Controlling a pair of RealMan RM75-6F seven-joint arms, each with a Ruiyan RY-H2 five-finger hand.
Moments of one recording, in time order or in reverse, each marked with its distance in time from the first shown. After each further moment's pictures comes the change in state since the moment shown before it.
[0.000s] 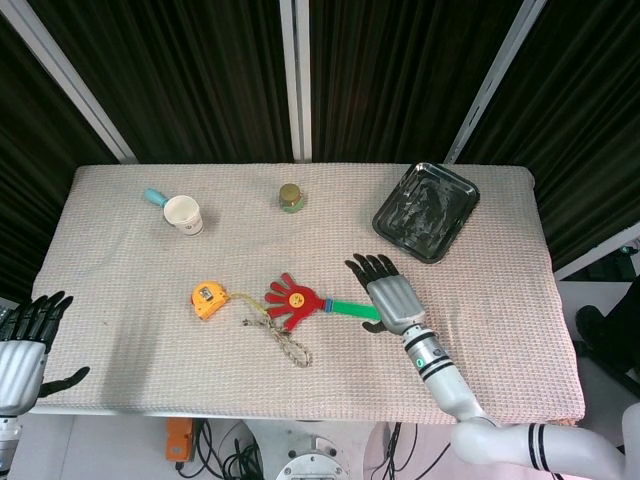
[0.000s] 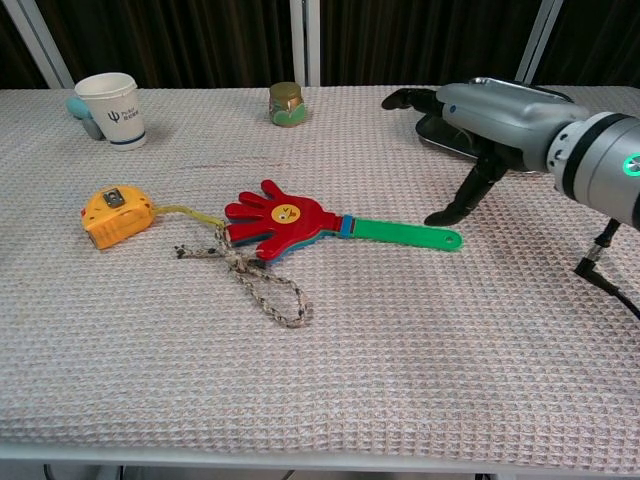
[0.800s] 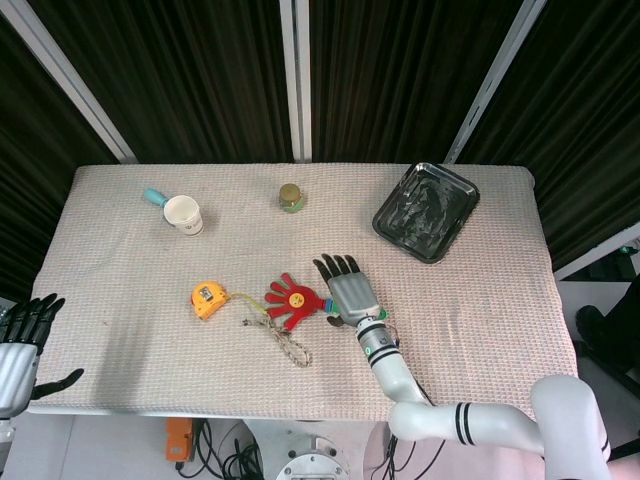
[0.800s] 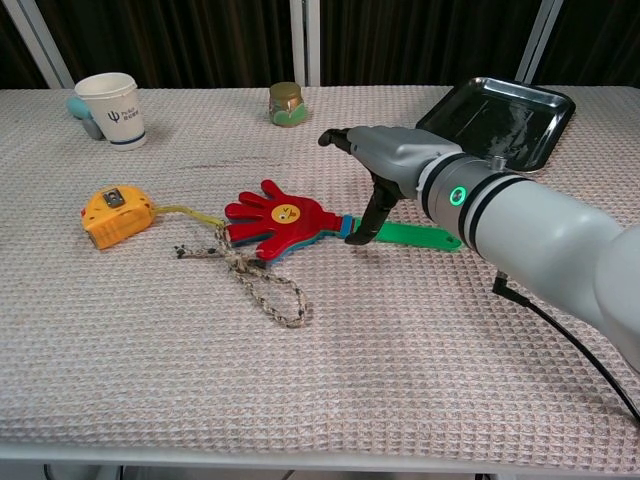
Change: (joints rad) left arm 0.010 -0.001 0.000 0.040 -0.011 0.000 -0.056; right arm 0.213 -0.280 0.031 0.273 0.229 0.039 -0.098
